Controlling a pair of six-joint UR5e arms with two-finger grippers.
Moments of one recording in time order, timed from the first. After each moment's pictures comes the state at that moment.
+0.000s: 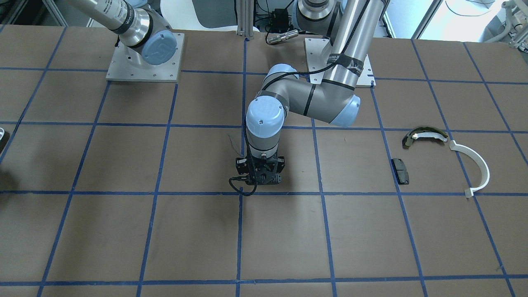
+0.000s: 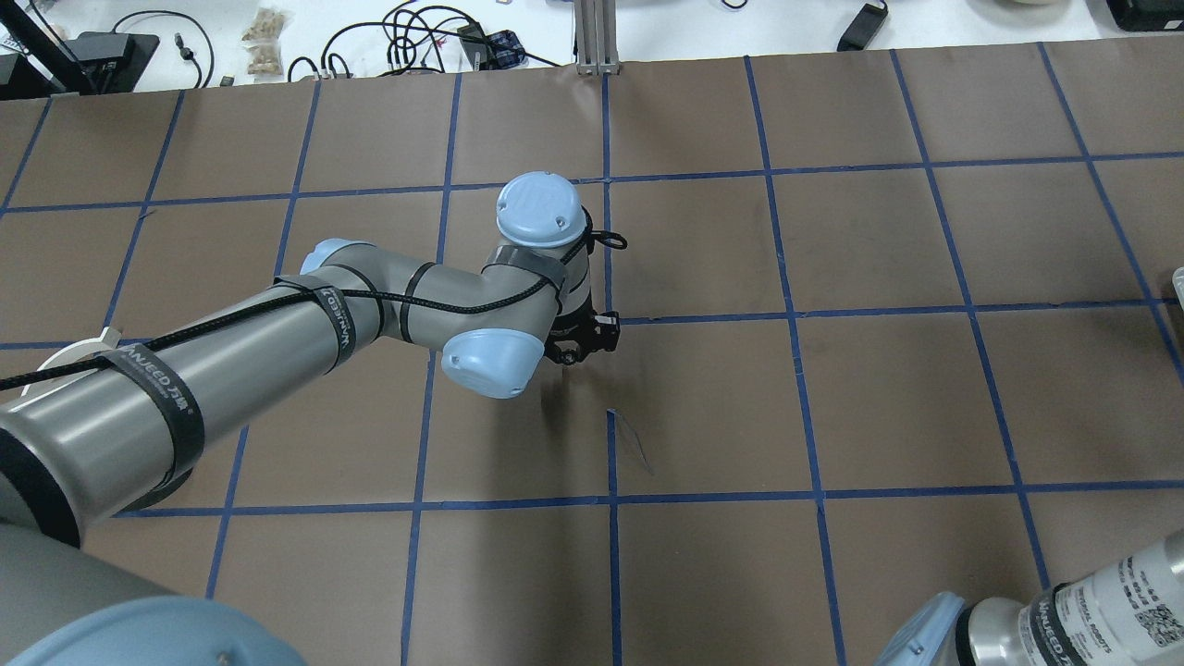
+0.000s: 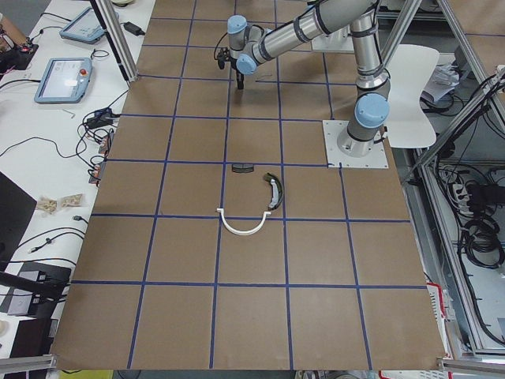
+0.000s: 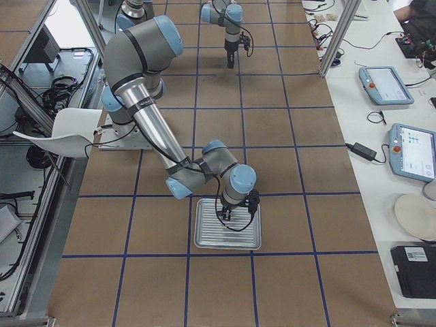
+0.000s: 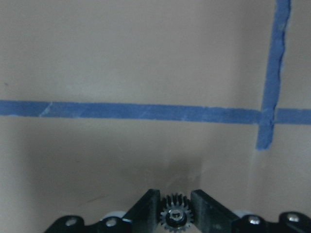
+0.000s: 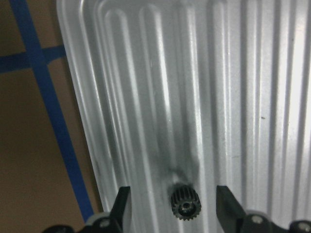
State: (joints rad) left arm -1.92 -2.03 -1.82 -0.88 1.57 -0.39; right arm 0.65 -1.02 1.63 -2.08 -1.68 -0.75
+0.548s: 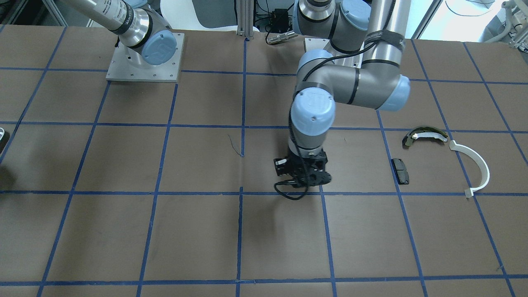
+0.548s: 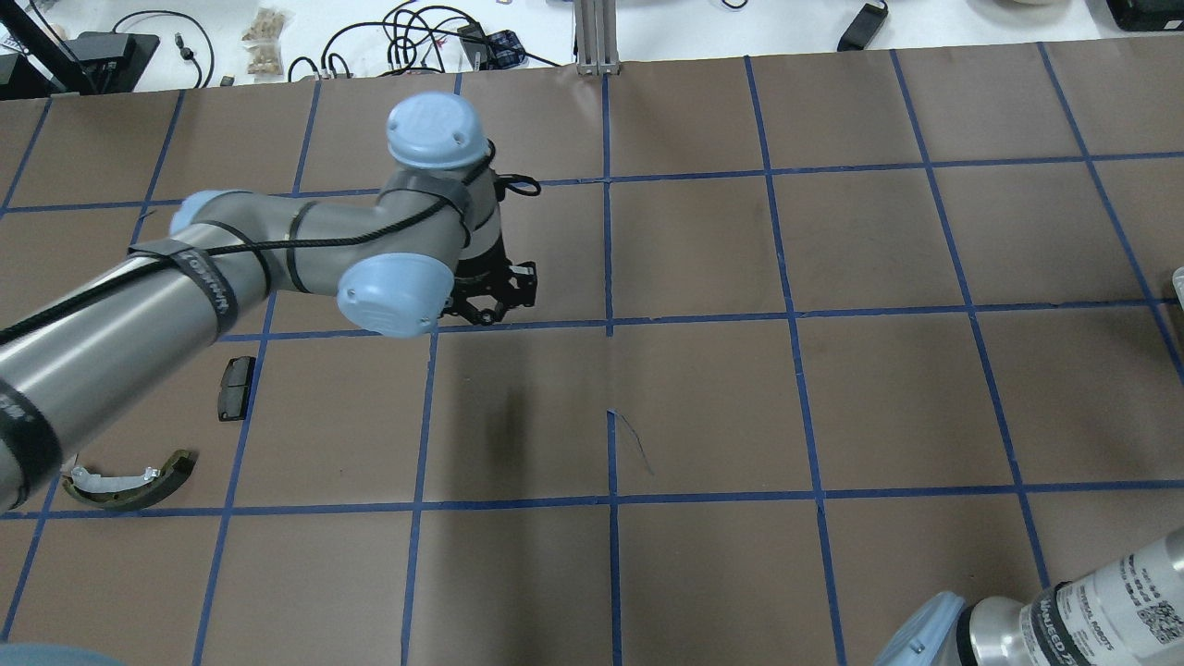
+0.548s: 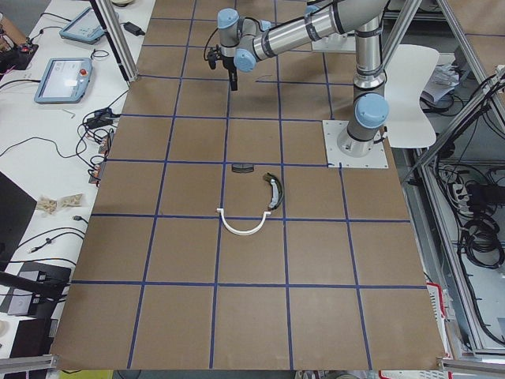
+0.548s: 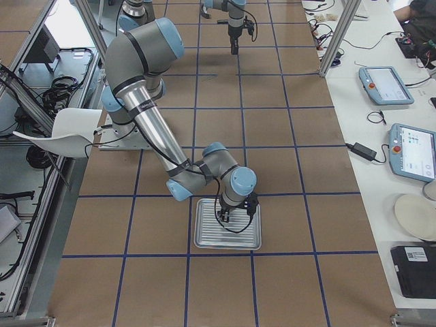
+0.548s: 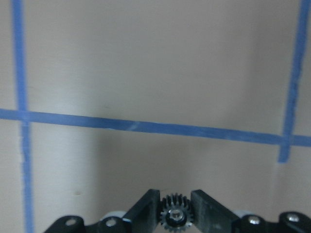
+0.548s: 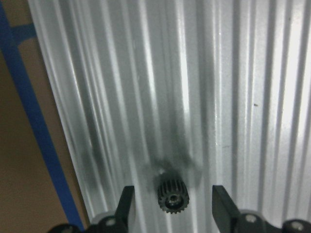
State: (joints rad) left arm -1.71 -1.90 -1.78 -1.11 1.63 -0.29; right arm 0.65 -1.01 1.63 -2.08 -1.74 -0.75
